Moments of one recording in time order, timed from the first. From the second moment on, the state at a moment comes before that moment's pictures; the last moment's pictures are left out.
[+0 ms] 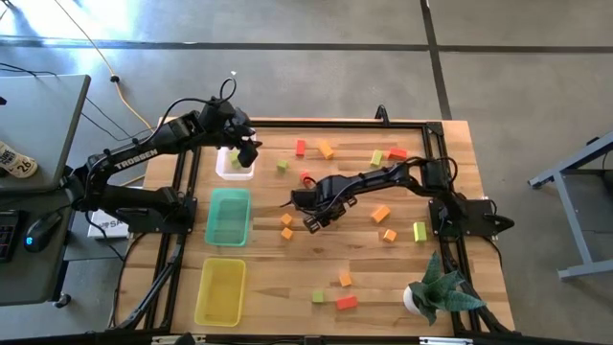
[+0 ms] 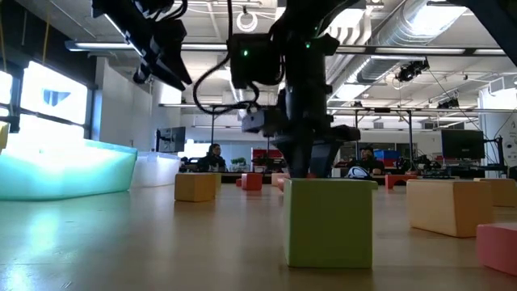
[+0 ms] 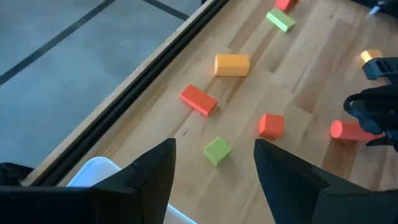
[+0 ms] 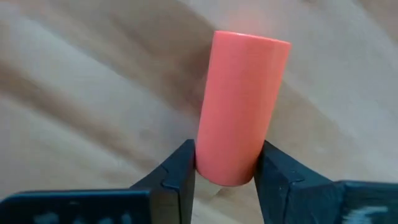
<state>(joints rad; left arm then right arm) 0.73 1.13 0.97 -0.58 0.06 0.00 0.01 2.13 1.59 -0.97 -0.05 0.93</state>
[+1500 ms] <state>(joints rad) 0.70 1.13 0.97 -0.39 0.77 0.06 -0.02 1.77 1.59 -0.32 0.07 0.23</state>
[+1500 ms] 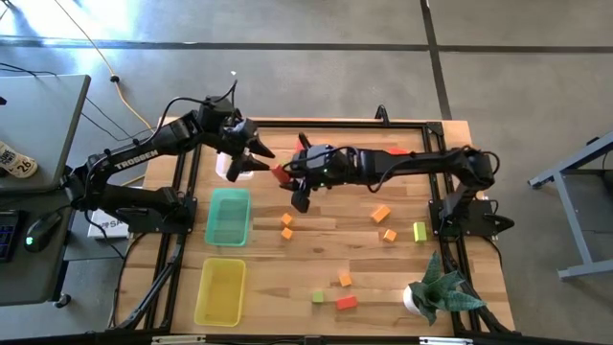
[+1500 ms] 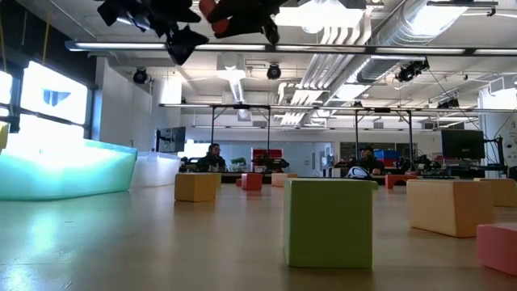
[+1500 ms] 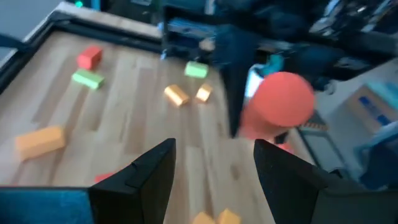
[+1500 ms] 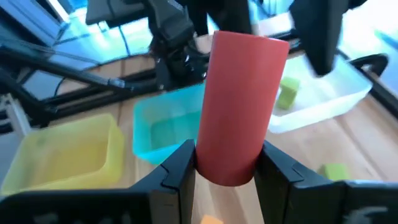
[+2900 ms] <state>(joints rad) 0.65 1.13 0.97 -0.10 0.71 -0.16 -0.05 1.76 1.59 -0.19 0.13 0.21</state>
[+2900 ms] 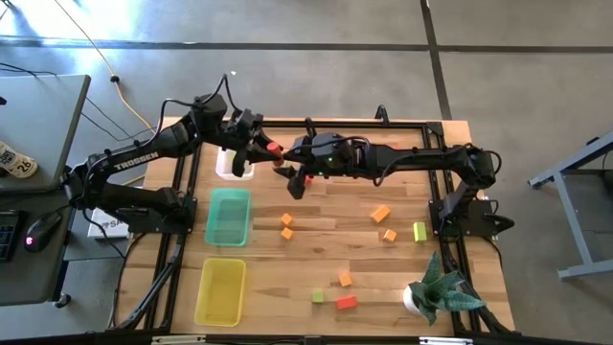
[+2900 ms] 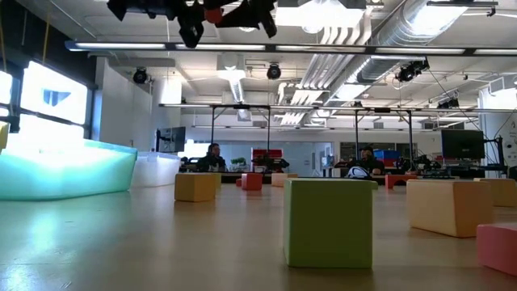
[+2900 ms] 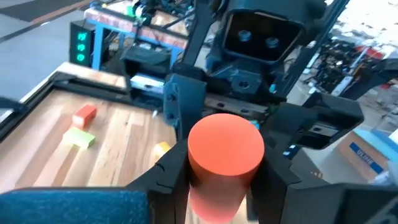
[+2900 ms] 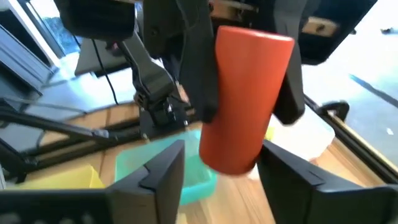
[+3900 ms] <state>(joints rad) 0.46 1.13 0.97 -0.98 0.17 0.00 -0.41 1.81 1.59 -0.45 0.10 0.20</state>
